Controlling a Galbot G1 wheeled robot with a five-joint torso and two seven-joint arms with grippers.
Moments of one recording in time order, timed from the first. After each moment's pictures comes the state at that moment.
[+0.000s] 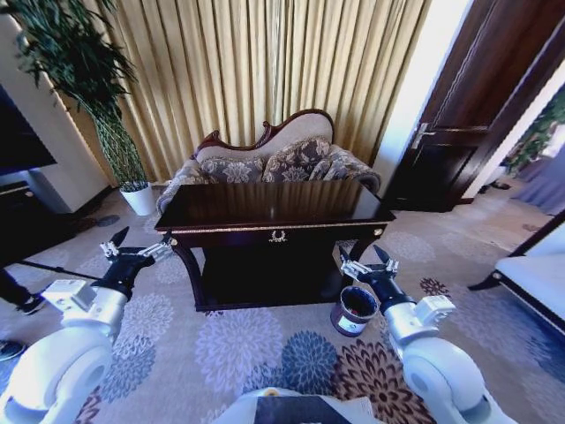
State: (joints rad) left arm 1.67 -0.90 -0.93 -2.50 -0.73 0.32 -0.32; right arm -1.68 1.12 0.62 2.48 0.54 -0.26 0.25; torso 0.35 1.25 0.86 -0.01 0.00
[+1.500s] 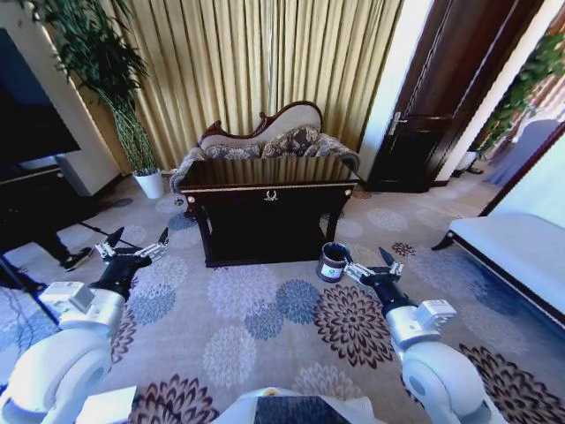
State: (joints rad) left arm 1.69 -0.90 -0.93 -2.50 -0.71 0.30 -0.34; right arm -1.69 1.14 0.62 2.48 0.47 -0.25 0.25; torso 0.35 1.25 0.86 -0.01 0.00
